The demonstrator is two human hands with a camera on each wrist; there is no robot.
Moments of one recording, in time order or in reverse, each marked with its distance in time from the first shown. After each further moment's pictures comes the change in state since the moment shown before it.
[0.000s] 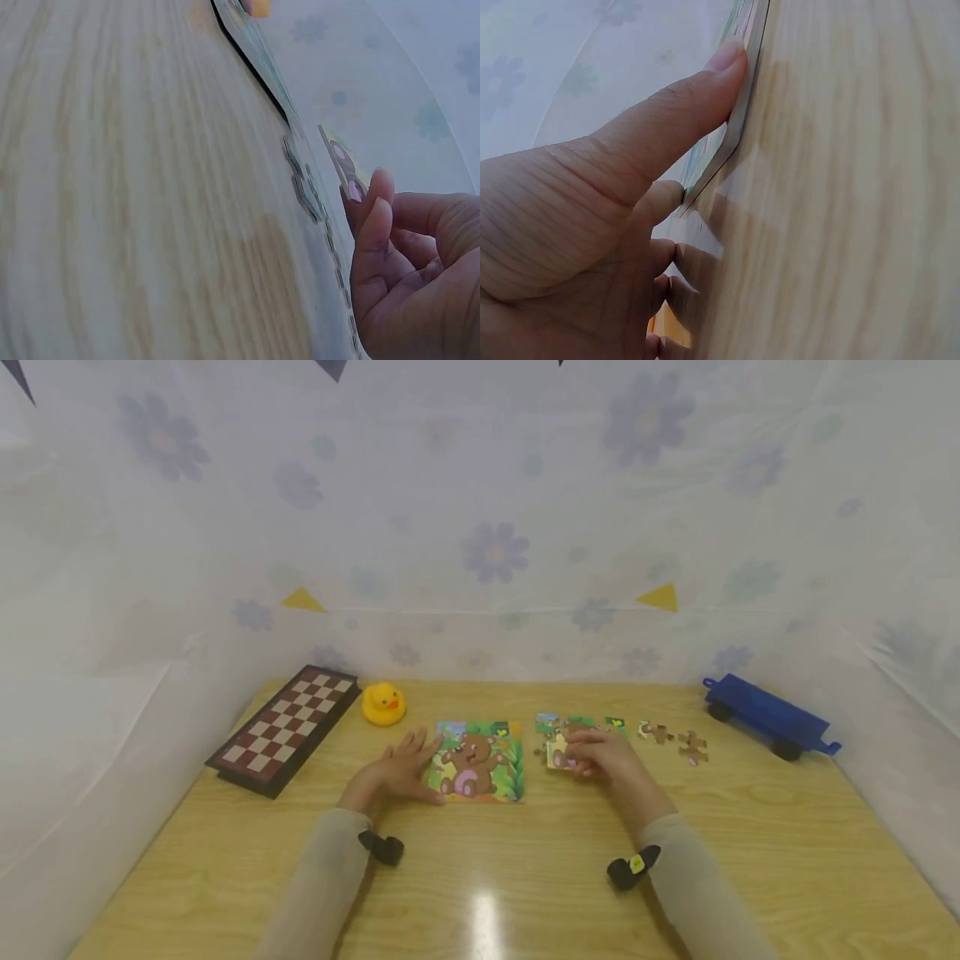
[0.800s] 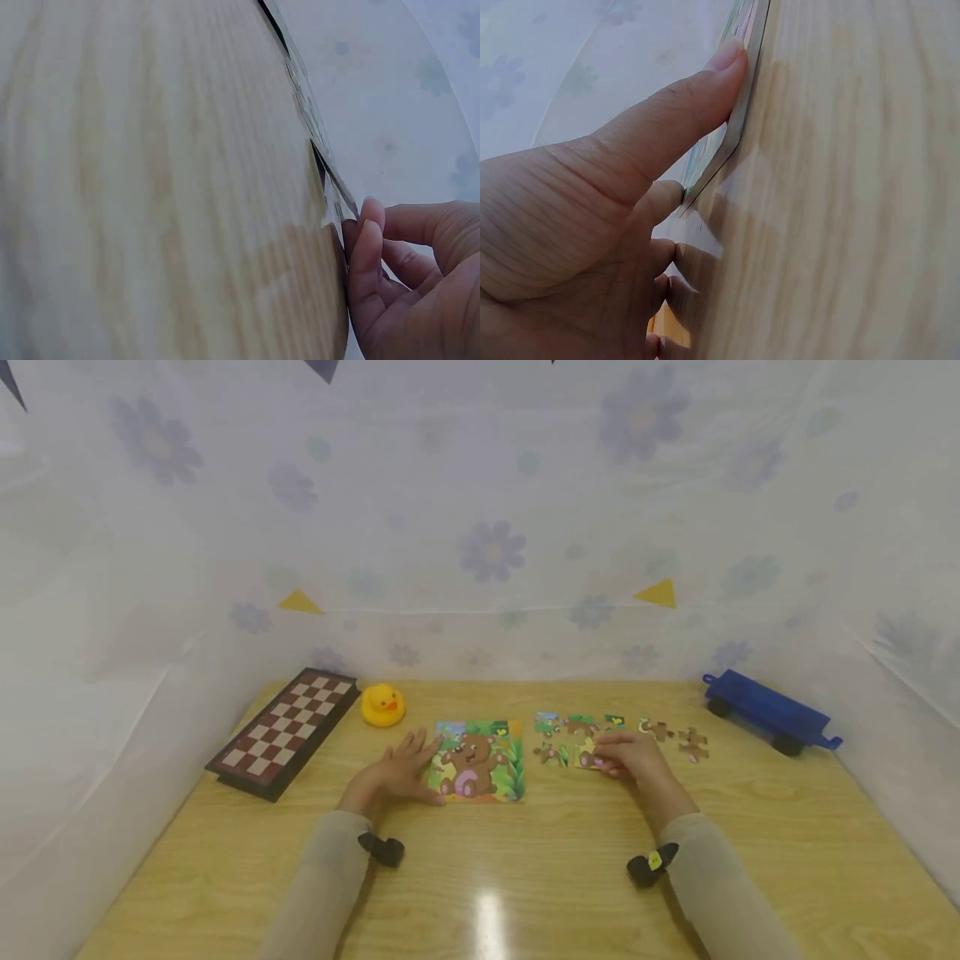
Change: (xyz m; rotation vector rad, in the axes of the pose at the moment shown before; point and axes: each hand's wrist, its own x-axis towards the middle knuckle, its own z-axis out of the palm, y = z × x) left_hand -0.001 0.000 0.001 -0.007 -0.017 0.001; right_hand -0.003 0.014 -0.032 -0.042 0.129 0.059
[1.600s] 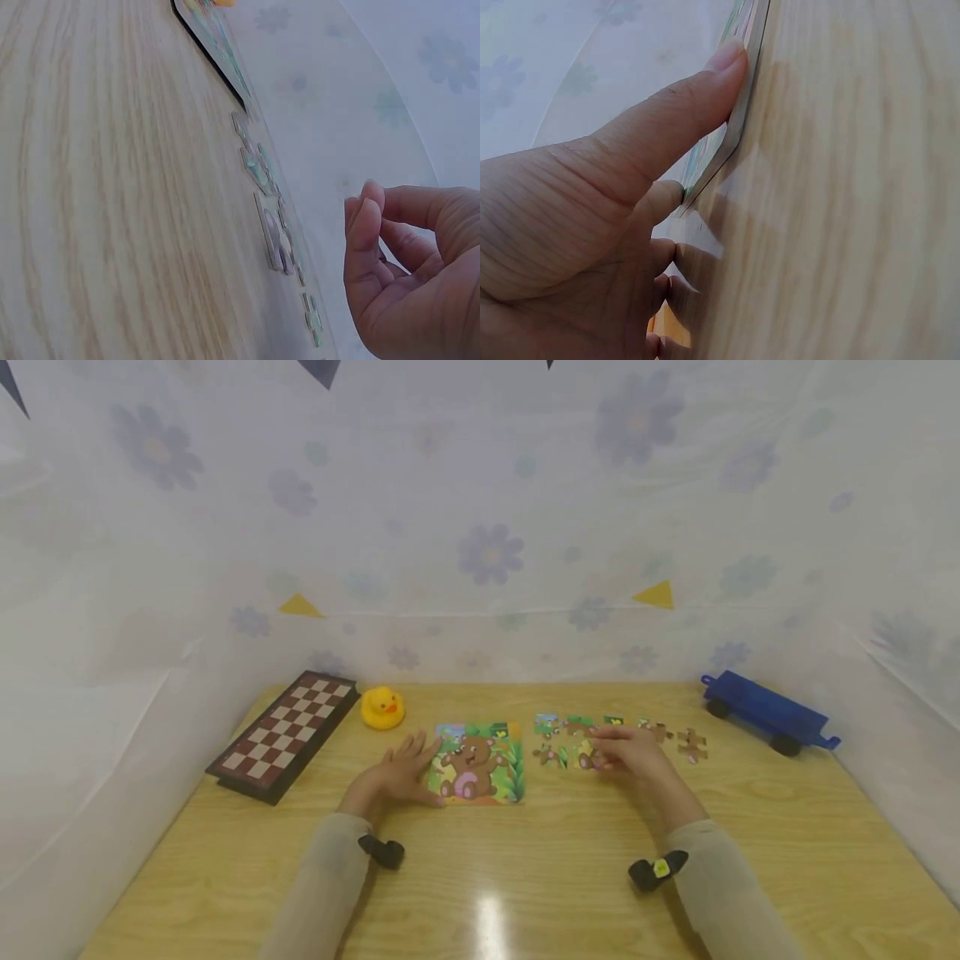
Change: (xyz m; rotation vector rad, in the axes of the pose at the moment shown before) left_hand -0.003 0.003 -0.002 0.009 0.003 -0.003; right_hand -0.018 -0.016 0.001 0.097 -0.078 -0.112
